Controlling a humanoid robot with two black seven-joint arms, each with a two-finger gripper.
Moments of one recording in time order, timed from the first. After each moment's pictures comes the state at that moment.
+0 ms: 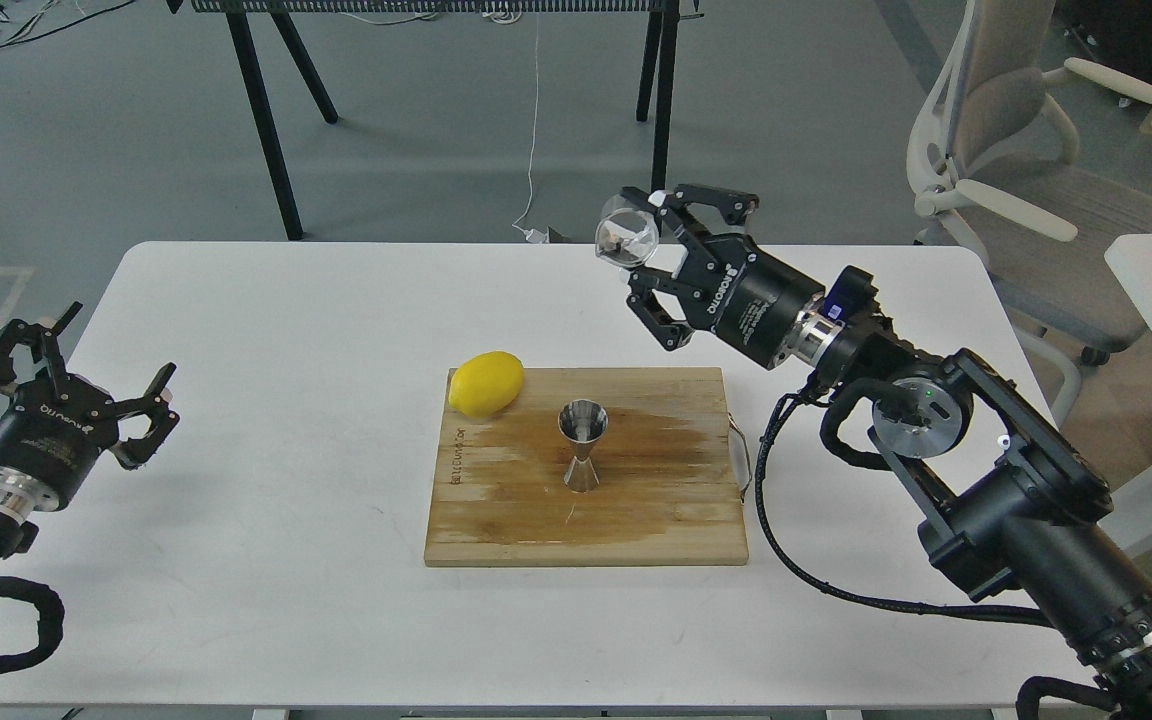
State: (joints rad) left arm -0.27 0.75 -0.66 -0.99 -0.23 -0.49 -0.49; right arm 0.45 -0.12 1.19 1.18 -0.03 0.33 -0.16
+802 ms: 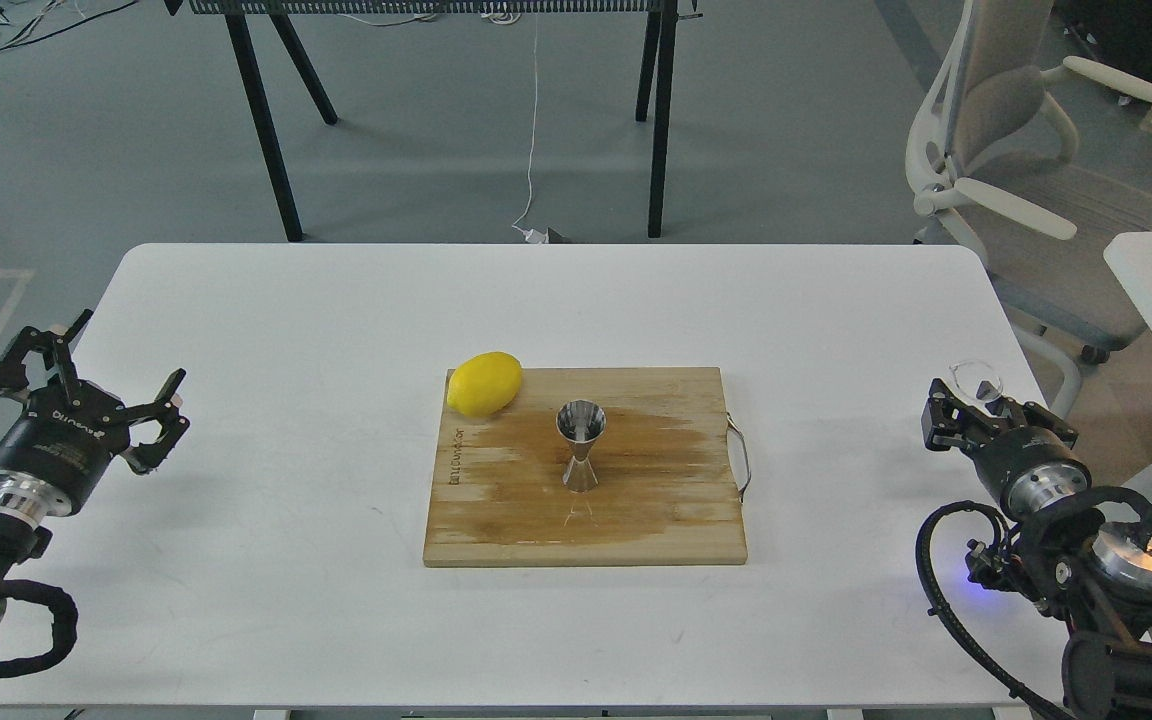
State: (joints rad) left arm -0.26 0.72 -0.66 -0.99 -0.23 -0.49 -0.49; right arm 0.14 -0.14 1.59 1.01 0.40 -0.12 -0.15
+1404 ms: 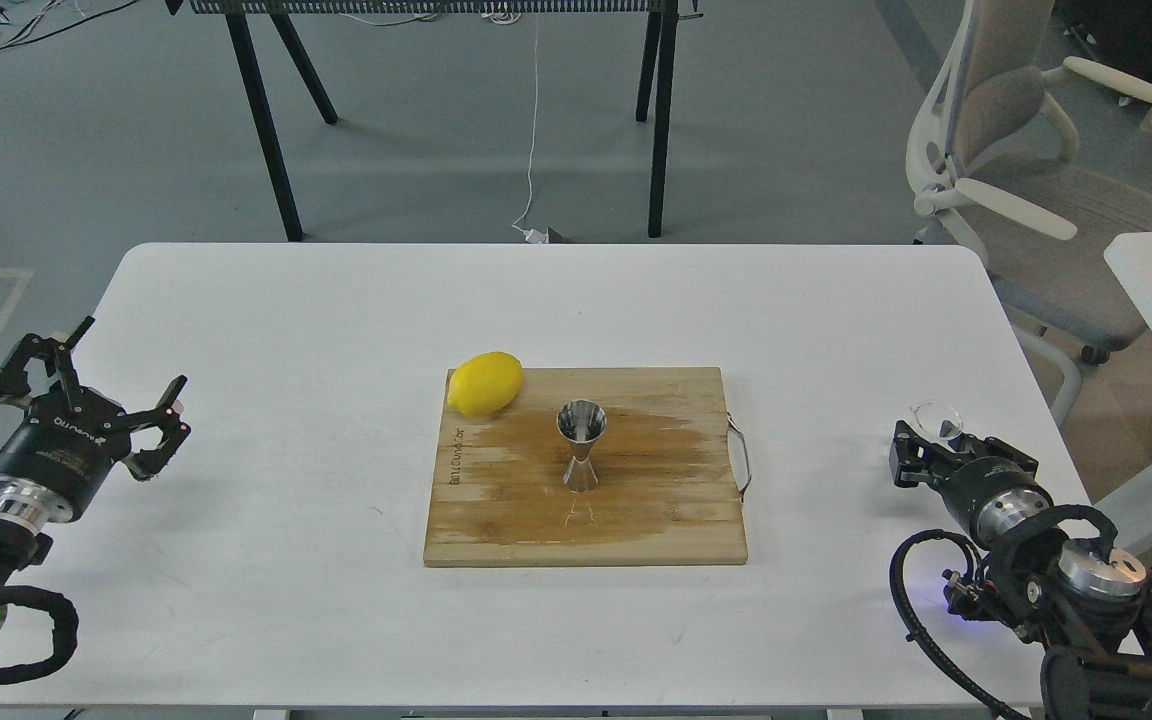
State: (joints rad) left arm -0.25 0.72 -0.66 -0.99 -0.23 -0.49 -0.49; right arm 0.14 -0.14 1.50 0.96 0.39 -0.13 -0.15
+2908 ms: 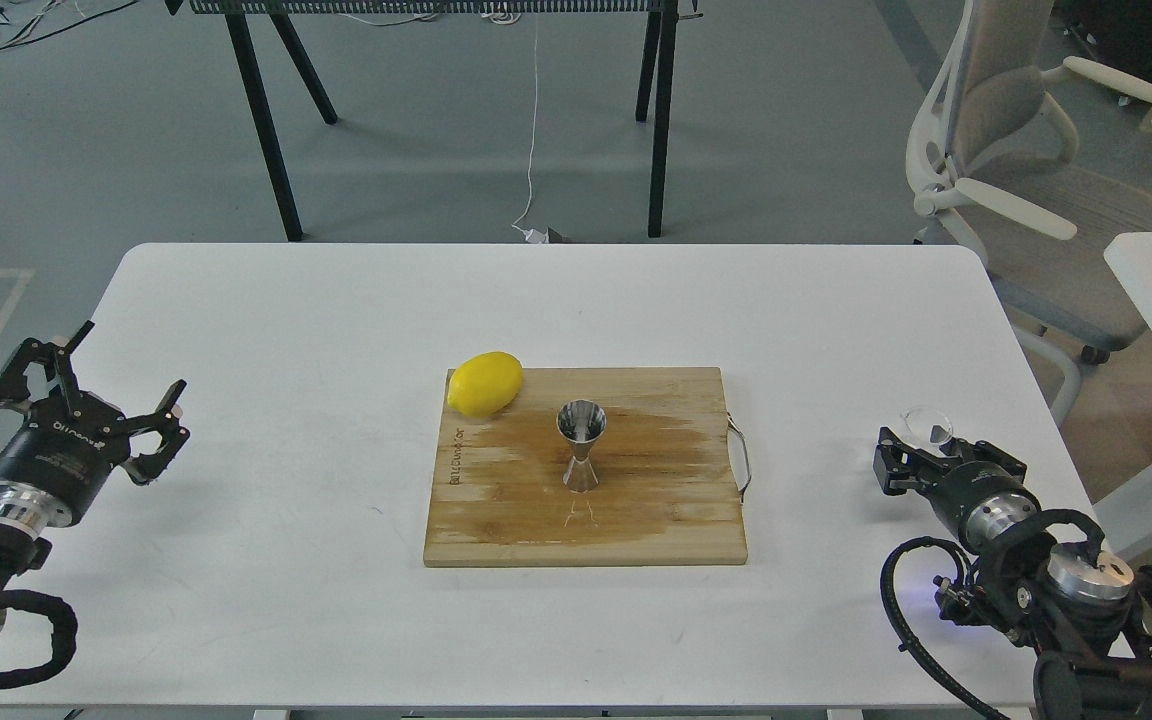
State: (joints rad) left arm -0.24 0.72 -0.66 -0.99 -0.23 -0.49 -0.49; right arm 0.14 -0.14 1.47 0.96 0.40 -0.12 -0.15
